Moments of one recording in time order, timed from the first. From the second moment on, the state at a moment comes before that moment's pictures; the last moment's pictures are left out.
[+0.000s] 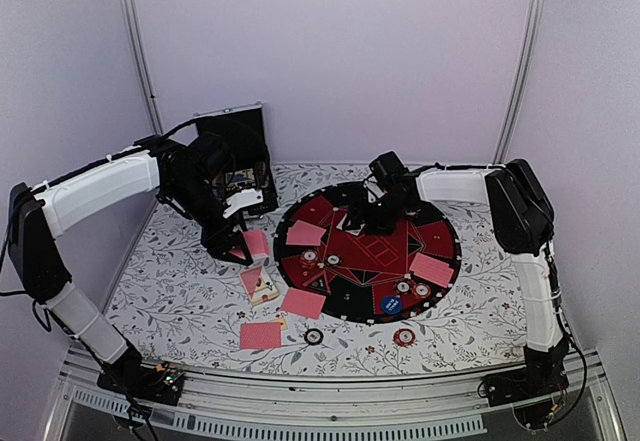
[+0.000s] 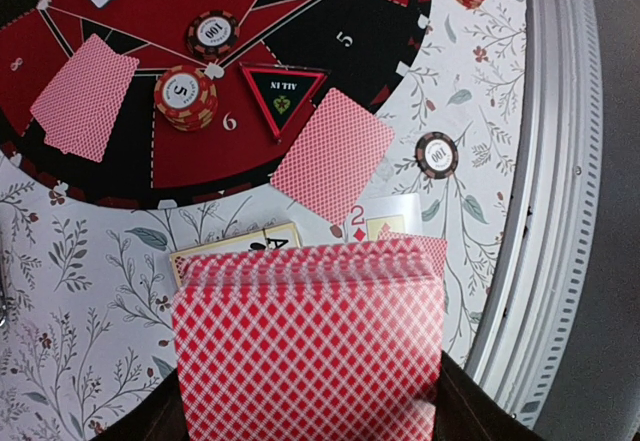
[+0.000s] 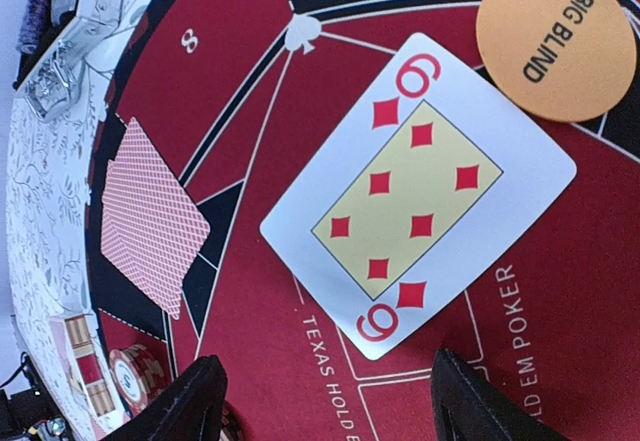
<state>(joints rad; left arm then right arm) -0.54 1.57 1.37 -1.10 0.44 0.66 0.58 2.27 1.71 -0.46 -0.29 0.48</state>
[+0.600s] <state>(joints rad) -0.54 1.57 1.37 -1.10 0.44 0.66 0.55 2.31 1.71 -0.32 -0.49 0.62</state>
